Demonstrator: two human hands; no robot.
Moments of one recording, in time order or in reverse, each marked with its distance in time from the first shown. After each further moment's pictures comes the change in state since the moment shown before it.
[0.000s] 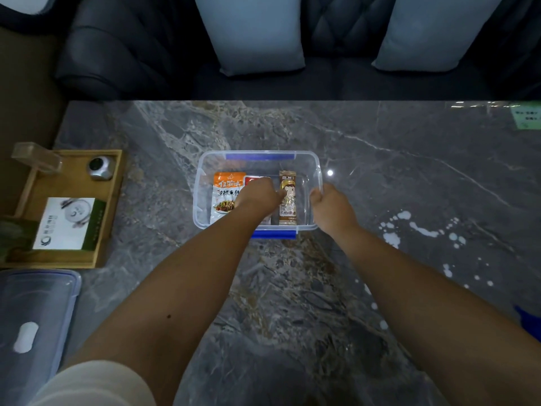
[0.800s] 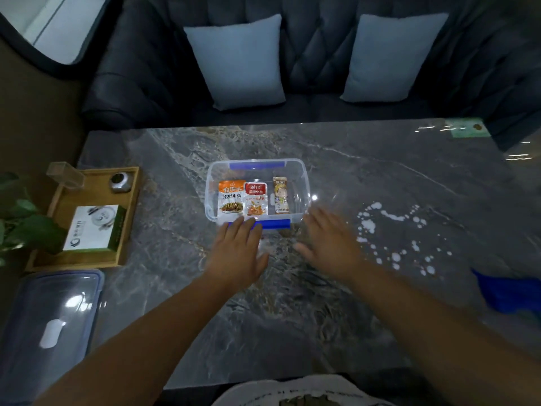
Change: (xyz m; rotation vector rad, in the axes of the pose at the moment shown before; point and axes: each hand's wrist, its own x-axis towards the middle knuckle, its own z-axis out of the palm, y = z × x) left_hand -0.188 -0.075 0.004 0.406 0.321 0.481; right_hand -0.152 -0.002 -0.034 -0.570 -0.015 -0.463
